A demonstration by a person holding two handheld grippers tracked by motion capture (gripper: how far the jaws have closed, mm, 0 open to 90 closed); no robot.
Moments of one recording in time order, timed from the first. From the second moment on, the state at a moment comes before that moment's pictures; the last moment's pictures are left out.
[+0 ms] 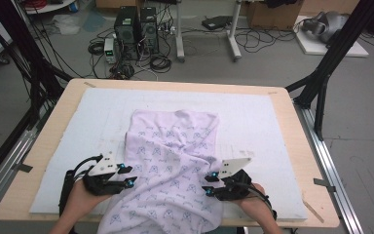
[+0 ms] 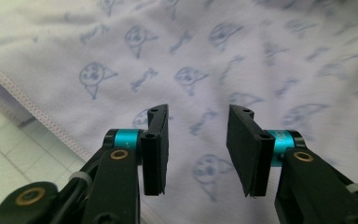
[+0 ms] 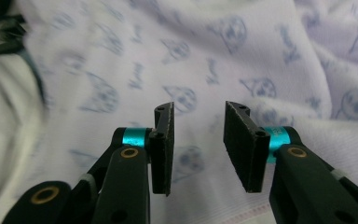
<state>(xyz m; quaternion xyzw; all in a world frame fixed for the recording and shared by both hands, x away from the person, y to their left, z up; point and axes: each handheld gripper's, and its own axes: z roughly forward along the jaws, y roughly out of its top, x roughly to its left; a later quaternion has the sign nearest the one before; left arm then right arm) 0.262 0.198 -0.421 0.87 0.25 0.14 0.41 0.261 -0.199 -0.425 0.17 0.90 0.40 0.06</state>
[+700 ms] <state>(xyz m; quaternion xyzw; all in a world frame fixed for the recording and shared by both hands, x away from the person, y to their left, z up) 0.222 0.215 -0.432 0.88 0.24 0.11 0.40 0.239 -0.208 -0.438 0.16 0.89 0.42 0.03</state>
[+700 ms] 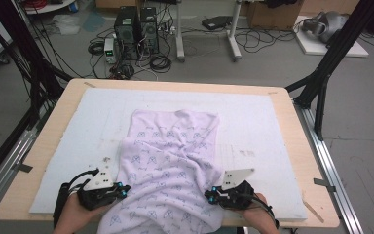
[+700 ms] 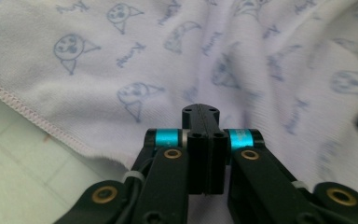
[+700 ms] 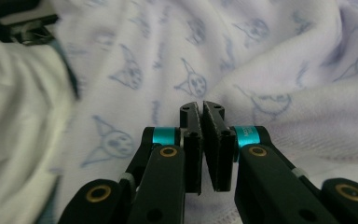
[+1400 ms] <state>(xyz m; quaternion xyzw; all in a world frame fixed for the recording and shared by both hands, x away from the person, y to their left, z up) 0.238 0.191 -0.441 0.89 0.21 0.10 0.39 0.249 -0.193 -0.446 0.16 0.90 0.41 0.03</state>
